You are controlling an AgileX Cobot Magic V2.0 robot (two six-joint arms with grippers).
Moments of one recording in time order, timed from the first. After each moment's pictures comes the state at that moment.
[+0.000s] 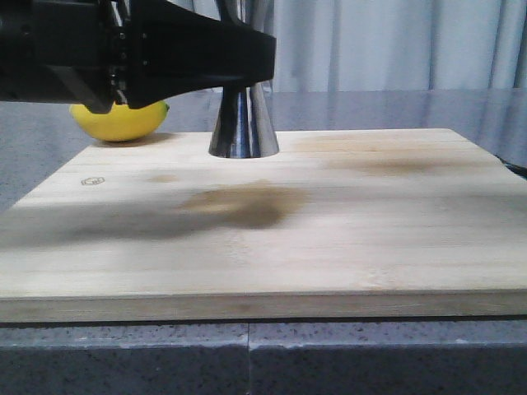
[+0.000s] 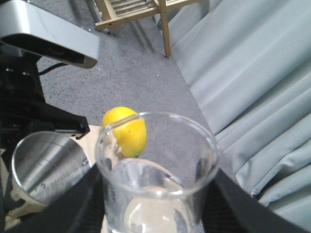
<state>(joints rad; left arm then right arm) -0.45 1.55 -0.67 1.19 -1.15 -0.84 0.43 1.14 -0.97 -1.85 -0.49 1.06</state>
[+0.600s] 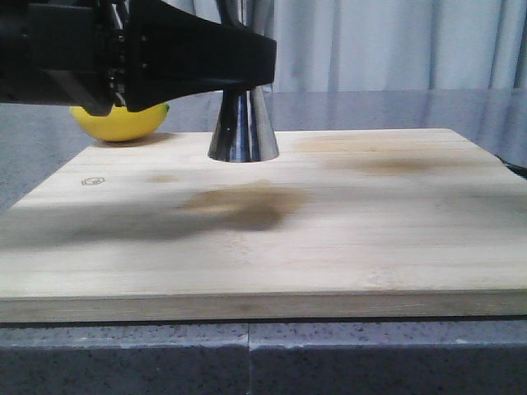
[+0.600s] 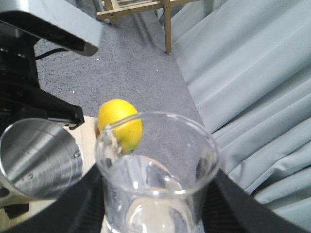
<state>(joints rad) -0.45 1.55 -0.67 1.21 -1.15 -0.84 0.43 1.15 -0.97 -1.85 -0.48 0.98</state>
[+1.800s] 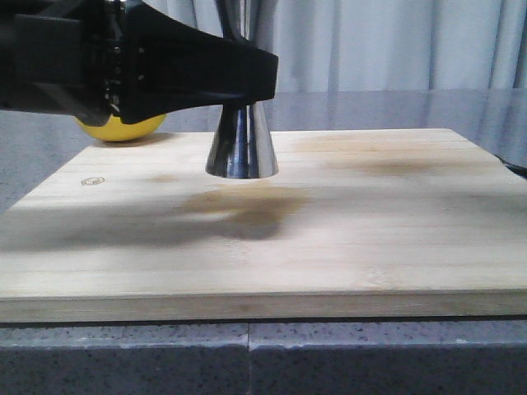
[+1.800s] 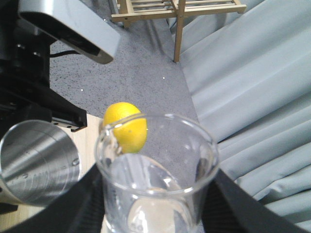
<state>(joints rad) -0.45 1.55 -0.67 1.26 -1.15 -0.87 0.43 1.15 -0.97 -1.85 -0.53 0.86</state>
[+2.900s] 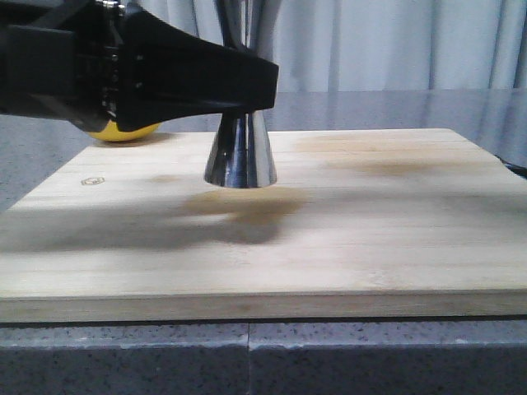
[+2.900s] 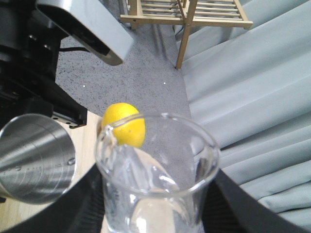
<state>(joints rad) -0.45 1.55 -0.67 1.29 -1.15 -0.87 0.43 1.15 -0.97 -1.85 -0.55 0.75</state>
